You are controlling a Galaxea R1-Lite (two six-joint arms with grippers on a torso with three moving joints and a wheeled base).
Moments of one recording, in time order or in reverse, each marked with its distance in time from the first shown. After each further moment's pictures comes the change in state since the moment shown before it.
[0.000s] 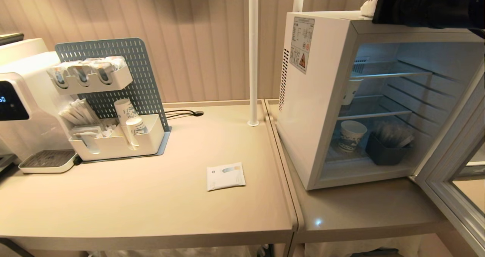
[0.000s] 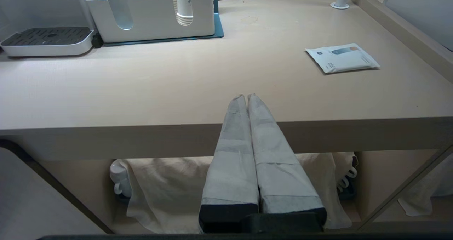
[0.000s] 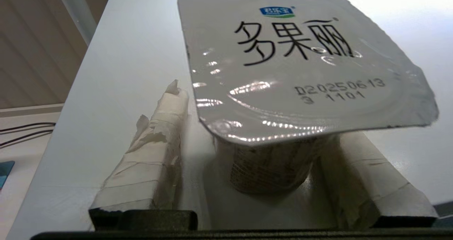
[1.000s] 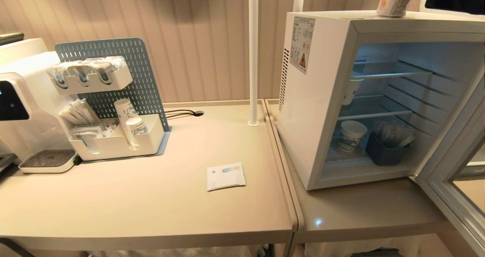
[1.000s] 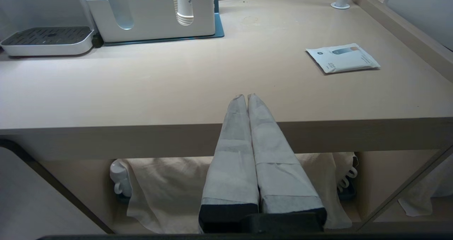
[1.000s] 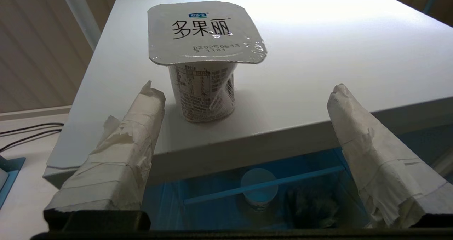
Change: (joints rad) left arm 0.000 0.000 0.000 0.000 0.000 0.000; right arm 0.000 -0.235 0.183 0.008 0.000 -0.007
